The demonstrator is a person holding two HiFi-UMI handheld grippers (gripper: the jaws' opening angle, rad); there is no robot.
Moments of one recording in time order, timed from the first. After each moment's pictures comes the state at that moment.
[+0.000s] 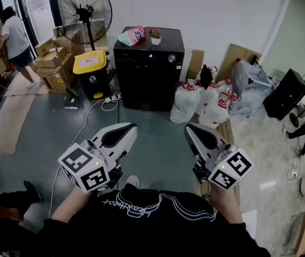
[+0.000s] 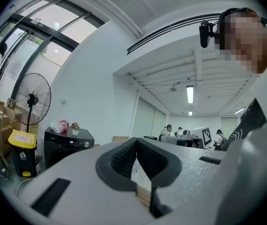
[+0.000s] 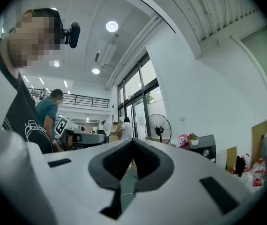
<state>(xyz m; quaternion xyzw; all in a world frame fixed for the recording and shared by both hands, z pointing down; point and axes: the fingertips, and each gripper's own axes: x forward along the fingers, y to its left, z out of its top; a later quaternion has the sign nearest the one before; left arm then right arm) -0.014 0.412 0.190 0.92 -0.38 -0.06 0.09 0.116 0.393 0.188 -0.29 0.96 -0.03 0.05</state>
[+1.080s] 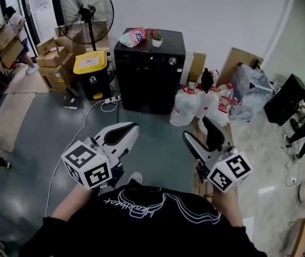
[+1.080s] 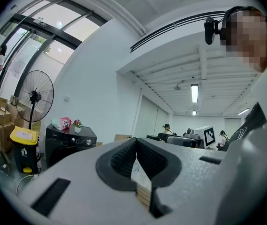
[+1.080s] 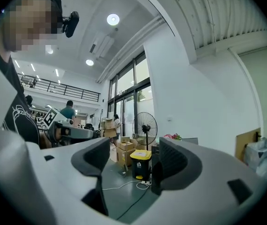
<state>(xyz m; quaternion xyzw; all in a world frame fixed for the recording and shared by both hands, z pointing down) 0.000 0.385 0.201 0.91 -0.40 -0.05 0.10 0.152 0.357 0.199 -0.36 0.93 -0.01 0.02</state>
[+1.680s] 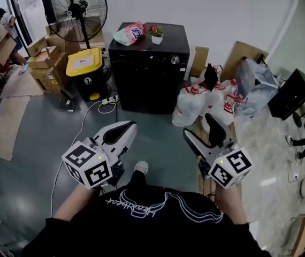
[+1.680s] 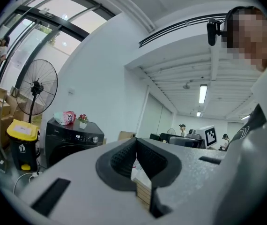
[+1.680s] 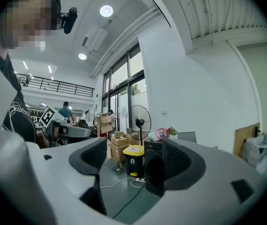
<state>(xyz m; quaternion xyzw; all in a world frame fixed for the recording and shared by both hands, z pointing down) -0.039 0.255 0.243 0.90 -0.40 -0.05 0.14 0.124 0.227 0.241 -0.38 0.92 -0.03 -0.01</state>
